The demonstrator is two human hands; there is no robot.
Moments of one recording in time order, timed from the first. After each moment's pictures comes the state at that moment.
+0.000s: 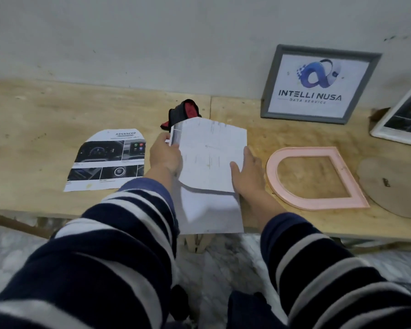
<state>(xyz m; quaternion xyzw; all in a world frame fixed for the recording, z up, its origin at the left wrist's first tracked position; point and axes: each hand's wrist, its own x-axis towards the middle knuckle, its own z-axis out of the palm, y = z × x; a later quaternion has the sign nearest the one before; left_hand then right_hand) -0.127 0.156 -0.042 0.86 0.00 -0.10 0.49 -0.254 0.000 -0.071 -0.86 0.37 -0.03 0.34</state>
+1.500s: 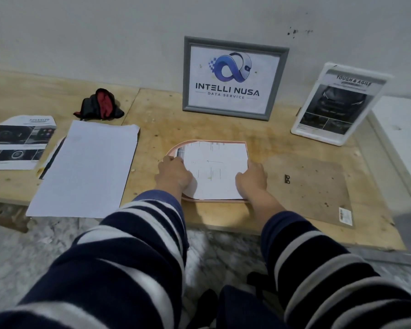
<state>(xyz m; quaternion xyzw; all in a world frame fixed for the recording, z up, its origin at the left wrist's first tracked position) -0.312 -0.096 -0.063 0.96 -0.09 -0.20 0.20 -0.406 -0.265 -0.076 -0.85 0.41 0.03 0.32</state>
